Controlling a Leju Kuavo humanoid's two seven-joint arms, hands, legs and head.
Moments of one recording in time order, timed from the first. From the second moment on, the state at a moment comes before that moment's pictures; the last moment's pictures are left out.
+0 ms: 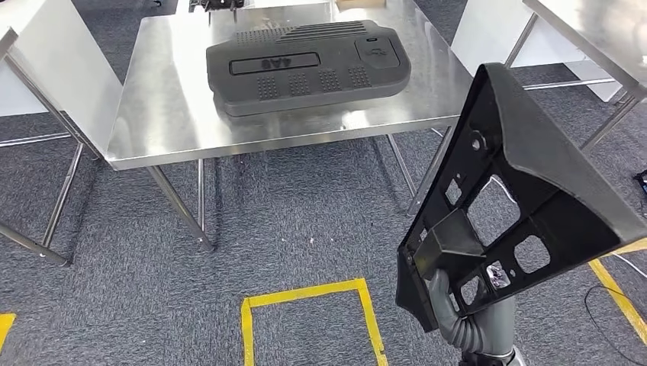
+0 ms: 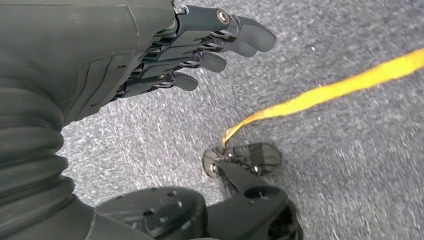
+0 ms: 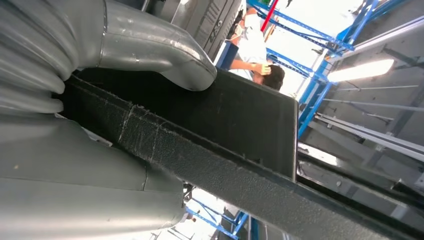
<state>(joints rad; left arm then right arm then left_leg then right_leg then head) -0.10 -0.02 -1.53 -0.11 1.44 0.33 -0.45 0.36 -0.10 0.28 -2.06 0.35 -0.42 -0.46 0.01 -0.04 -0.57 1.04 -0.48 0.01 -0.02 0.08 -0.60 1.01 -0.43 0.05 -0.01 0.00</state>
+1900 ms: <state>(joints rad) -0.10 -0.02 -1.54 -0.11 1.45 0.30 -0.42 0.35 -0.11 0.30 -2.06 0.42 -0.43 -0.46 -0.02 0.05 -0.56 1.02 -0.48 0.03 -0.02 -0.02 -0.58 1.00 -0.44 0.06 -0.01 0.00</state>
